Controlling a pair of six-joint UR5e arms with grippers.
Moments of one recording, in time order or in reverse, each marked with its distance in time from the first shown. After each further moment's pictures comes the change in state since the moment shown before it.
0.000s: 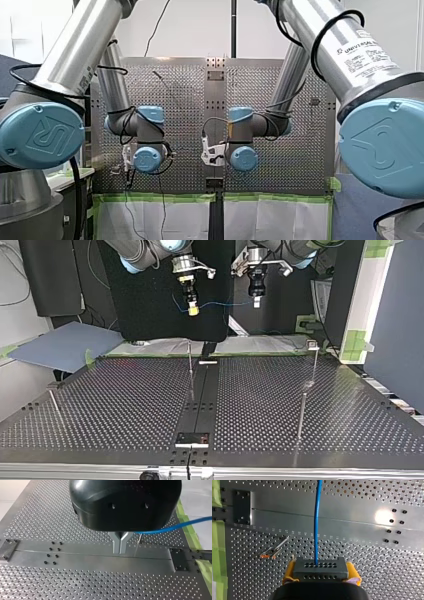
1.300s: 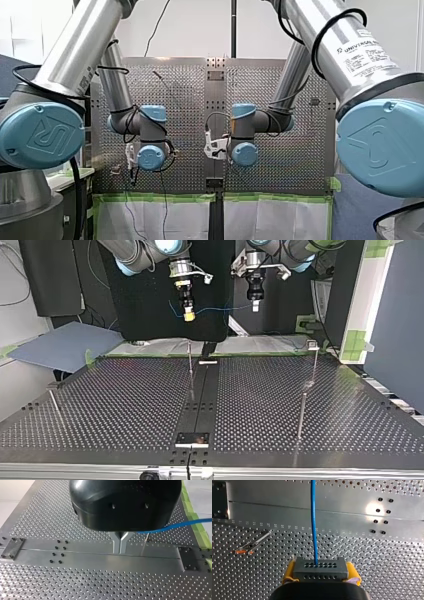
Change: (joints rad) left arm 0.005 0.000 0.031 -0.002 0.000 -0.005; right arm -0.029 -0.025 -0.009 -0.031 -0.003 -0.003
